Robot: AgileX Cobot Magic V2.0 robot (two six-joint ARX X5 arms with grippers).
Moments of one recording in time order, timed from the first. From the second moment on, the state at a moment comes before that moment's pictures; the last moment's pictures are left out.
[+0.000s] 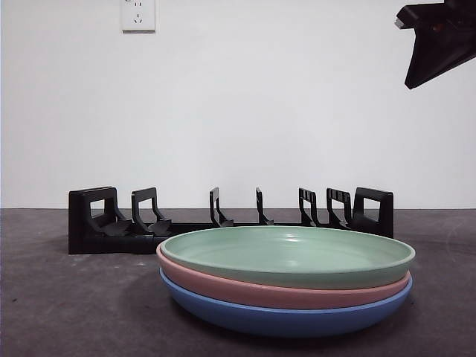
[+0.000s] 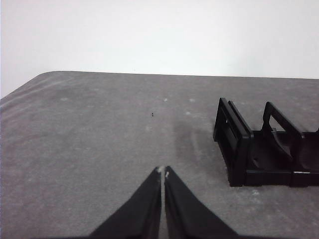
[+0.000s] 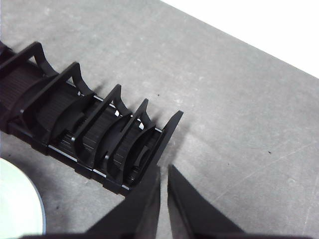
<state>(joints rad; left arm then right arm) 0.04 0.01 0.03 -0.09 0.03 -0.03 0.31 1.07 0.89 -0.33 0.03 -0.20</state>
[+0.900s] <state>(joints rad) 0.04 0.01 0.03 -0.09 0.03 -0.03 0.08 0.36 0.18 -0.03 0.05 -0.16</state>
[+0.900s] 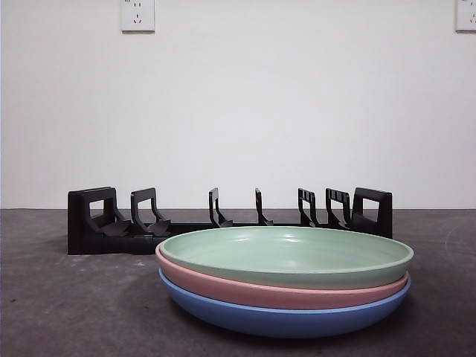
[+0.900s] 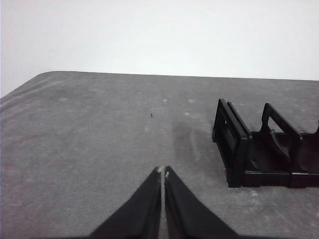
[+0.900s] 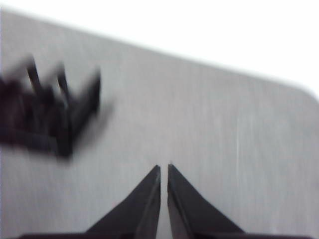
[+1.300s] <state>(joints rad) 0.04 0.01 0.03 -0.09 0.03 -0.03 0.02 0.00 0.02 -0.12 0.13 -0.14</state>
